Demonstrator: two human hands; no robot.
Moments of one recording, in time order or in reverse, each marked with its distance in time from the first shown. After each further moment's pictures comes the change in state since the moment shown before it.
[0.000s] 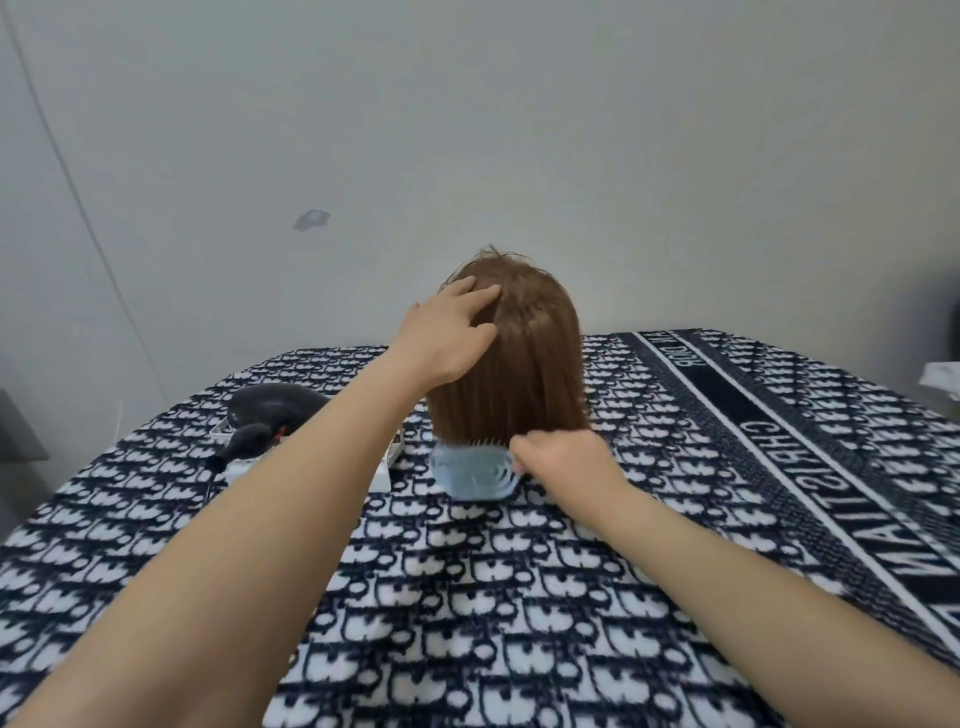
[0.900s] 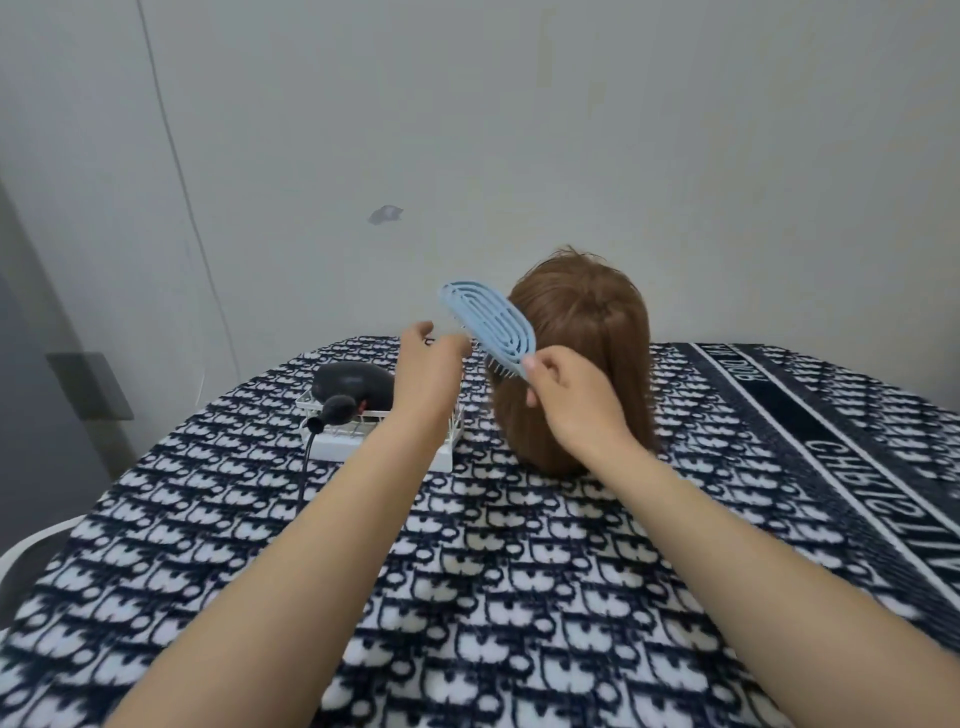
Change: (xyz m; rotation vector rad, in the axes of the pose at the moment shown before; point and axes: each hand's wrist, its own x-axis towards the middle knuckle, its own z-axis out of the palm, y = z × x) left_hand -0.086 -0.040 -0.010 -1.004 0.391 -0.569; right_hand 0.091 -0.060 -0.063 0.761 -0.058 0.740
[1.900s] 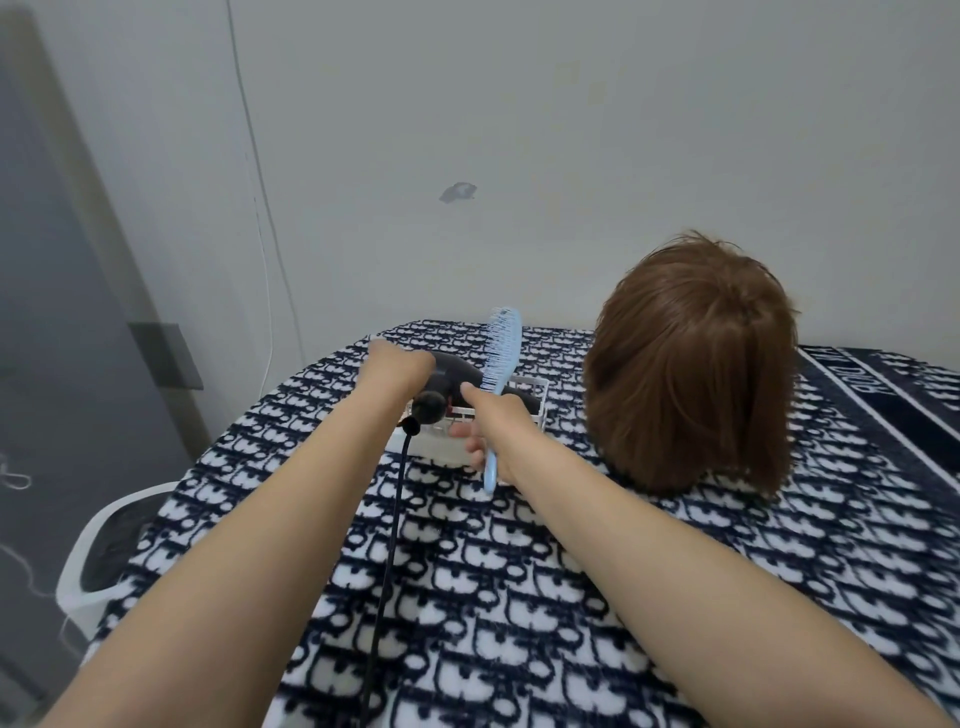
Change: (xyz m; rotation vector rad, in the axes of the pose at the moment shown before) left_hand 0.100 -0.021 -0.118 0.526 0.169 -0.236; right_hand 0.032 -0.065 0.174 0.697 -0.431 0.775
